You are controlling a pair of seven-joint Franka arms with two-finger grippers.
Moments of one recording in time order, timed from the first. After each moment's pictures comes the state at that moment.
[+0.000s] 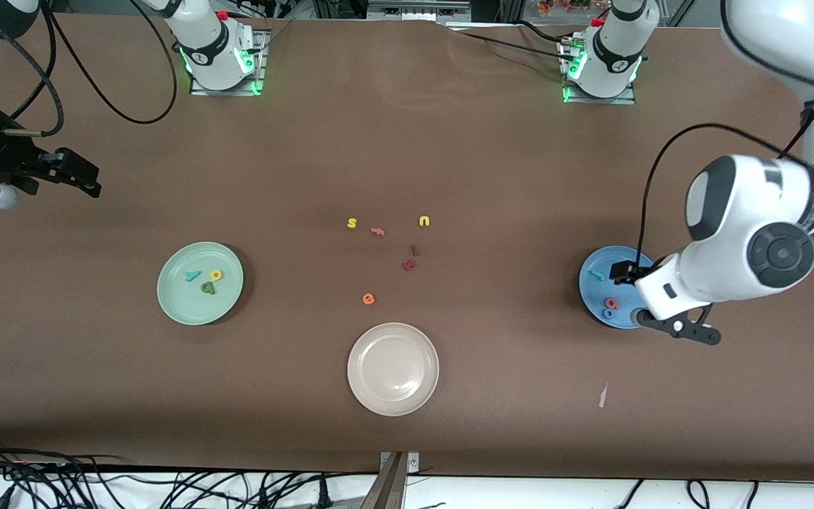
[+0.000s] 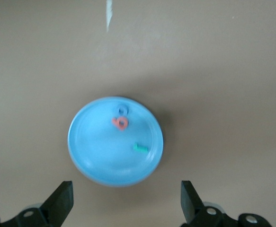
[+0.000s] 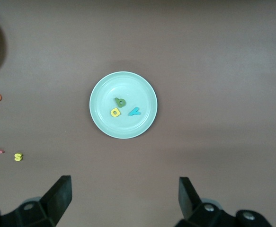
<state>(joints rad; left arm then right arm) -0.12 0.49 -0.02 -1.36 0.04 1.66 0.09 0.11 0.05 -0.06 -1.60 -0.03 1.66 0.08</state>
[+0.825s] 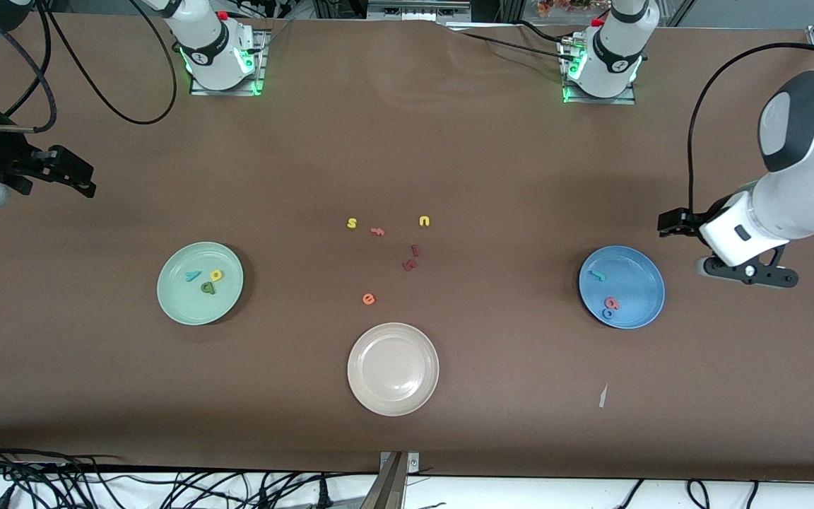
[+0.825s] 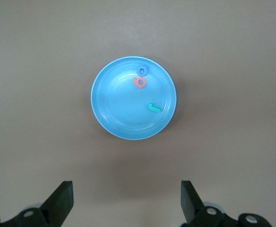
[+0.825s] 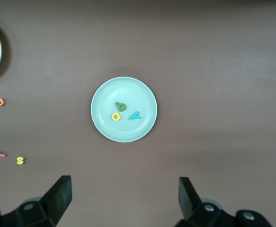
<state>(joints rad) -0.04 0.26 -0.02 -1.55 0.03 1.62 0.08 0.11 0.05 -0.06 -1.57 -0.03 1.66 0.08</state>
